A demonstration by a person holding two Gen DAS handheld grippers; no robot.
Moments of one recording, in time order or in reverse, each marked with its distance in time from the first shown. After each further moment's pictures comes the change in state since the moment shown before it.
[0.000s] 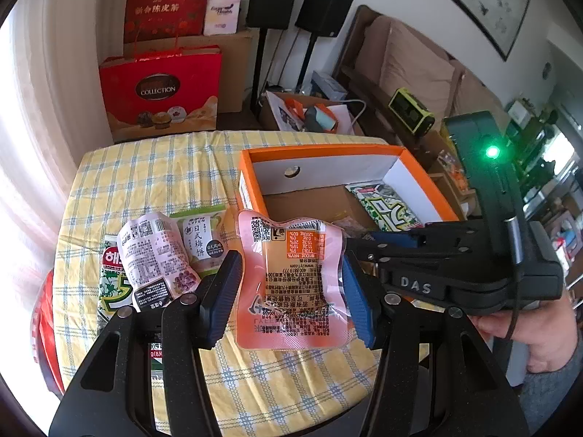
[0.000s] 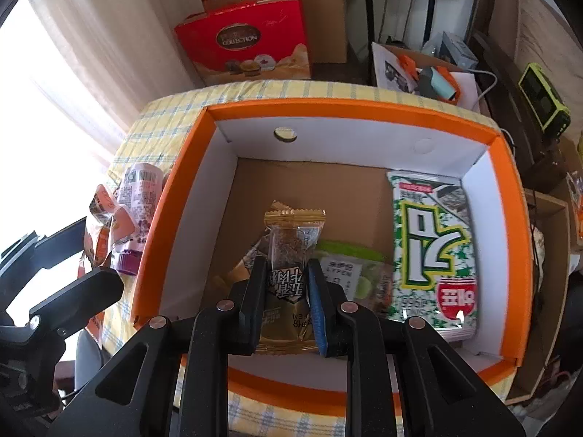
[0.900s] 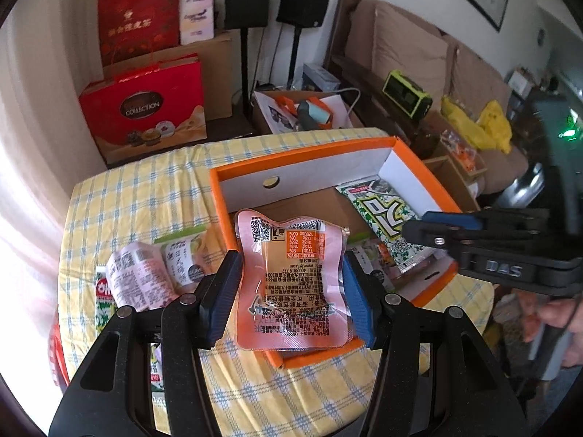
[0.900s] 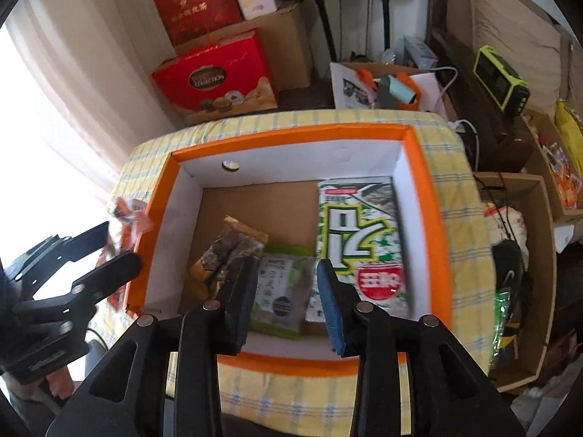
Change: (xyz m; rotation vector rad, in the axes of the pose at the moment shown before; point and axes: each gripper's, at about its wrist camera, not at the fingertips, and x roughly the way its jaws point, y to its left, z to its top) left arm 0.020 -0.043 0.018 0.121 0.028 0.065; right arm -0.056 -0.054 -0.014 0.120 -0.117 0.000
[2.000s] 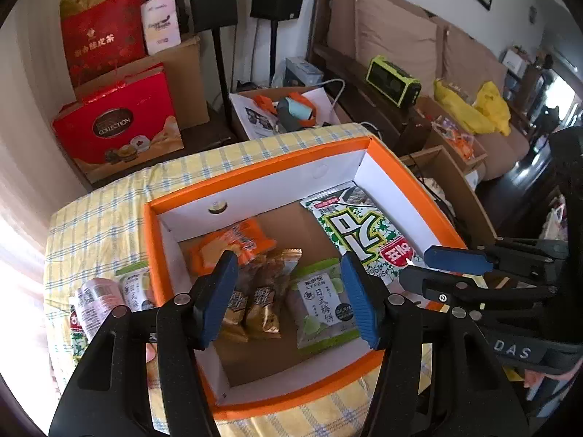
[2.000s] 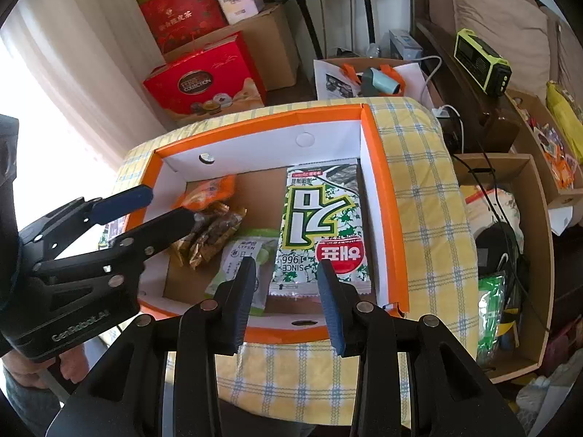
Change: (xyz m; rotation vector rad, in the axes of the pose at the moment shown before) left arm 0.031 -0.048 0.026 0.057 0.019 0.008; right arm -0.010 -0.034 -0.020 0.040 -0.006 0.015
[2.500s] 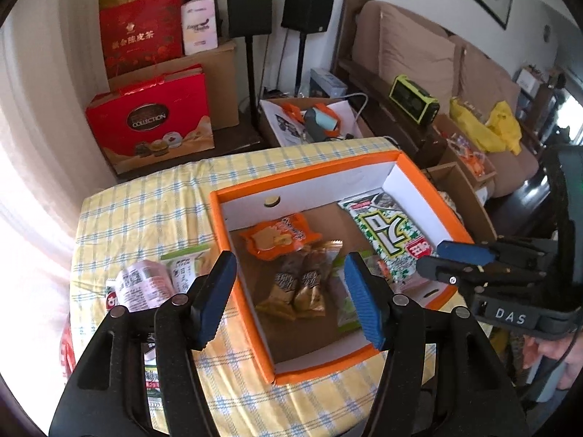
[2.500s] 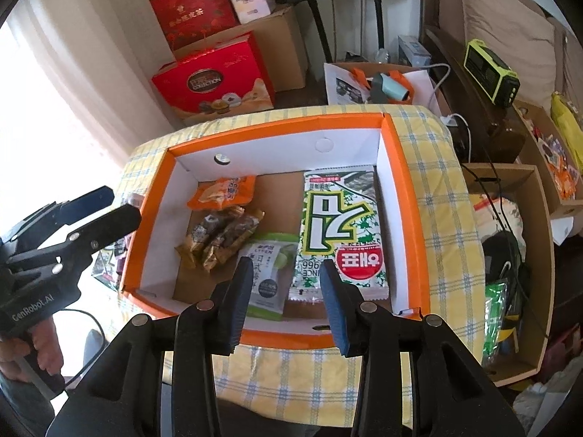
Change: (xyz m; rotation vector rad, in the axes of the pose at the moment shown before) left arm -0.036 0.040 -0.011 -0.065 -0.031 0.045; right arm -0.001 0.022 0.004 -0.037 -0.009 -0.009
